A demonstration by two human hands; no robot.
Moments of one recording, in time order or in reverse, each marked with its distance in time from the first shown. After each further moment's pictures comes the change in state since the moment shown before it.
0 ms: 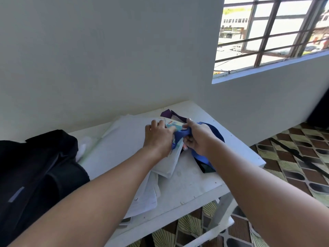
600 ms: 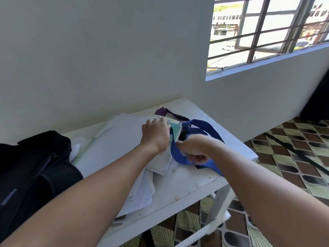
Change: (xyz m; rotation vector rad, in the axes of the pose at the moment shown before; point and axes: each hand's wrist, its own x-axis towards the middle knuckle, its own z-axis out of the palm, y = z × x) left_hand 0.011 0.010 -0.001 -0.239 0.040 -0.137; right_hand -0.024 0.011 -0.021 -1.197 -0.058 0.052
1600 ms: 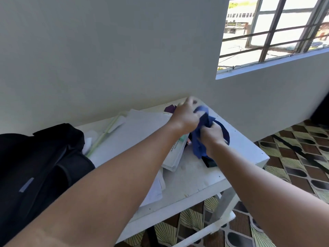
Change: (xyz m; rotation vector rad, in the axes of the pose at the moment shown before) left_hand 0.011 0.050 -0.045 -0.665 -0.183 -0.044; right_hand 0.012 0.002 0.009 0.884 0.395 -0.055
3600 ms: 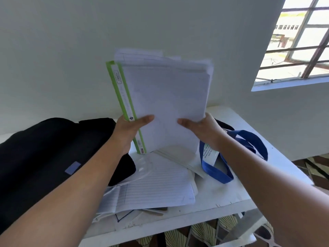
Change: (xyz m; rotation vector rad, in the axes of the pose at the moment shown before) left_hand -0.104 -0.155 -0.166 -0.816 0.455 -0.146; right_hand -0.052 -0.059 0.092 -0.215 -0.521 -0.484
